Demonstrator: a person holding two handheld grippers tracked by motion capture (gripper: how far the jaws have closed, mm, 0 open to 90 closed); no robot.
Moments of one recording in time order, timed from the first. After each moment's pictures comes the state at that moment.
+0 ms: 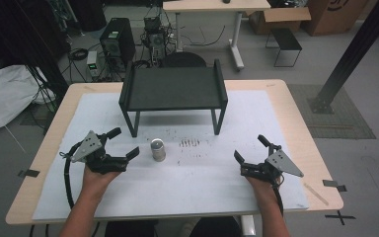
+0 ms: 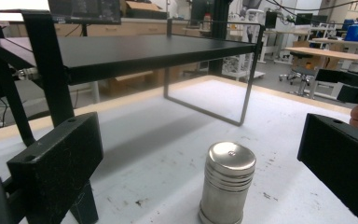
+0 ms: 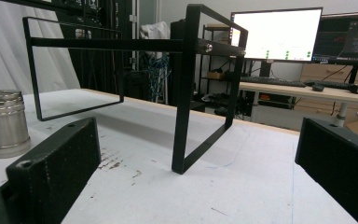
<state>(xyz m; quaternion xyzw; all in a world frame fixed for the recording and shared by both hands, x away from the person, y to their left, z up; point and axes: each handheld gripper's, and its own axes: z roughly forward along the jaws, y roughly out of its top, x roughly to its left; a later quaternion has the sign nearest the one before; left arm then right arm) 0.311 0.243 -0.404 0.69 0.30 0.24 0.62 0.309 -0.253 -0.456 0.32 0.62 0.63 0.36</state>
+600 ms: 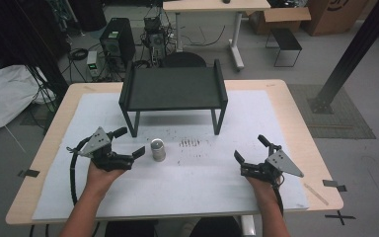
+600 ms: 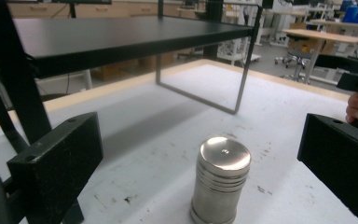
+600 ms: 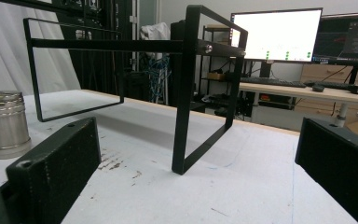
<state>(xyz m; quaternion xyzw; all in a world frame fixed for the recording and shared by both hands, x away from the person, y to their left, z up) 0.320 0.228 -0.400 0.72 0.30 0.22 0.59 0.309 -0.253 -0.456 0.32 0.61 0.63 0.36</state>
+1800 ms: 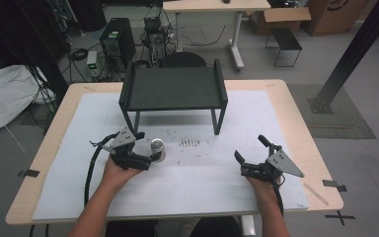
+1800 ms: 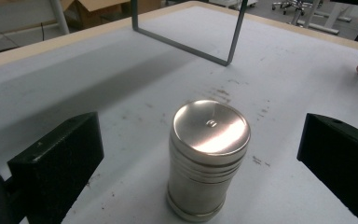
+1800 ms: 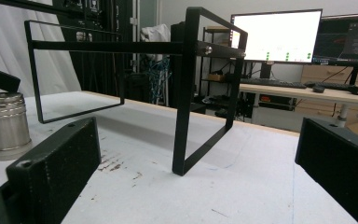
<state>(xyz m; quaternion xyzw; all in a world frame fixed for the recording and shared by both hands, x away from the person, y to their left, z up) 0.342 0.187 -0.418 0.78 0.31 0.17 0.52 0.309 -0.254 -0.456 0.32 0.61 0.63 0.36</state>
